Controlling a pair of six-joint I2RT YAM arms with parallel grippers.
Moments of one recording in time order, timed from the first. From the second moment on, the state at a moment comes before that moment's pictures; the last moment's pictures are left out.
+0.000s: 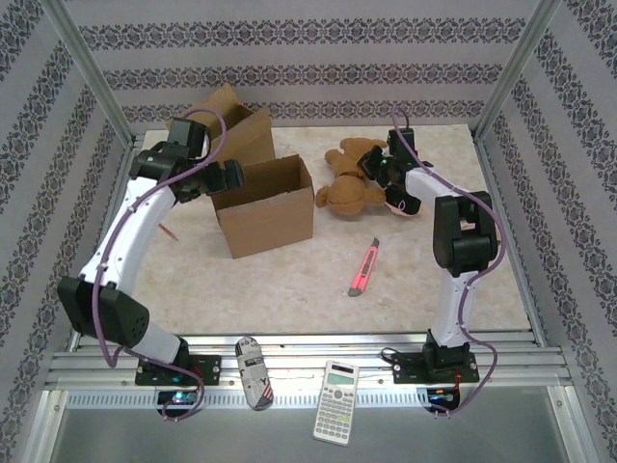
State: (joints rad) left arm -0.19 1.49 1.60 -1.06 0.04 -0.46; right arm 0.12 2.05 1.47 -0.12 -0.40 0.92
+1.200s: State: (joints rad) left arm -0.07 1.20 1.28 -0.78 0.00 -0.37; right arm 0.09 1.66 1.38 -0.28 -0.39 0.77
